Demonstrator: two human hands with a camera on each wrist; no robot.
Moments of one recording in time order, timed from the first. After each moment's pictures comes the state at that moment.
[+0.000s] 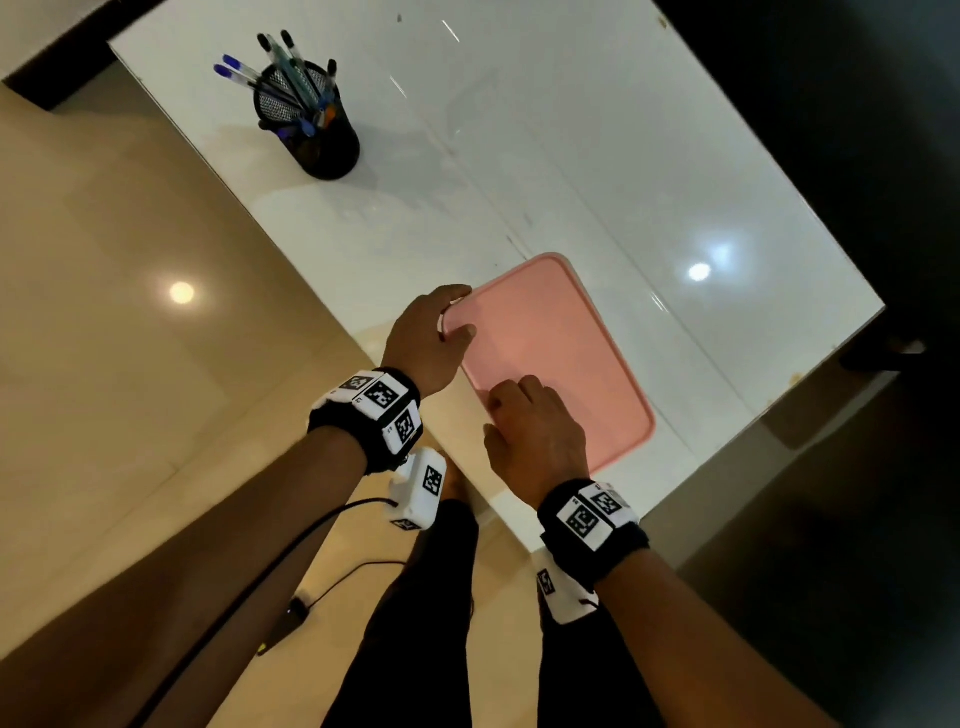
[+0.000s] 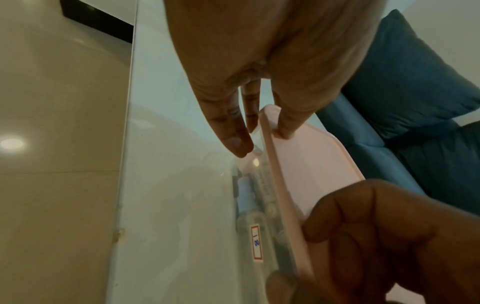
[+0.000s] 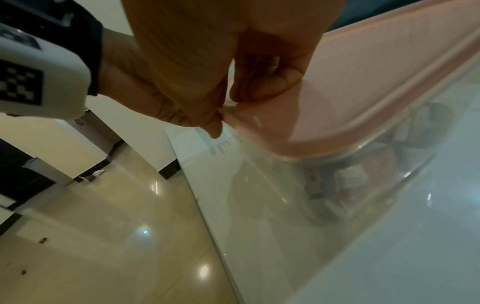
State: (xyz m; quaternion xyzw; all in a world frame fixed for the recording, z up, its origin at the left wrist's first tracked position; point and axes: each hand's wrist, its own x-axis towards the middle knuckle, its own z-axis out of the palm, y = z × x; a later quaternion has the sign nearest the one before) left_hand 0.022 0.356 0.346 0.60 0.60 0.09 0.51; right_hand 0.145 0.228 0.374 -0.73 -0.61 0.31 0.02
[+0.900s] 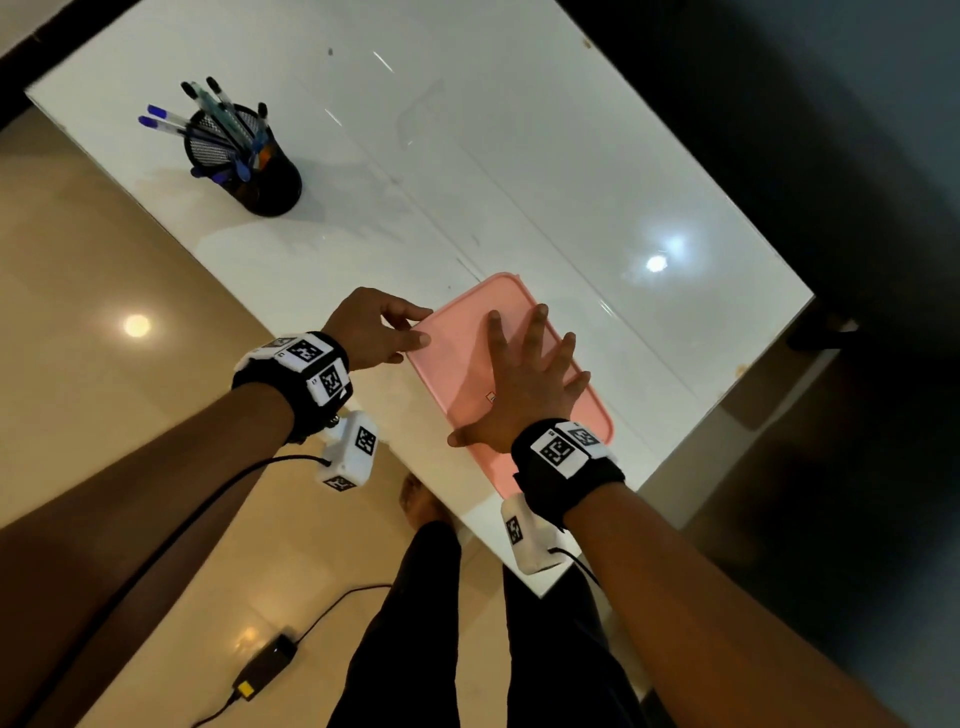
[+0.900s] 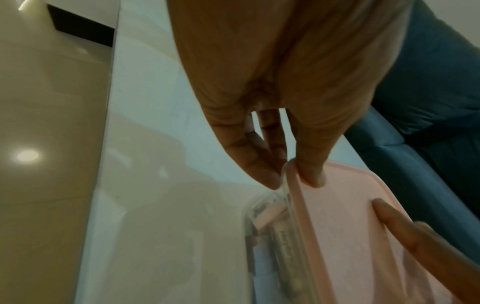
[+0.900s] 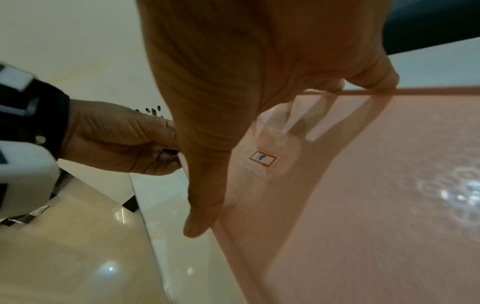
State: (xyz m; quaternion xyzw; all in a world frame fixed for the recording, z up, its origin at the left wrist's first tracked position) left_hand 0.023 0.418 0.356 0.58 0.56 -0.01 0.59; right_hand 0.180 0.294 0.381 -0.77 -0.49 0.36 -0.17
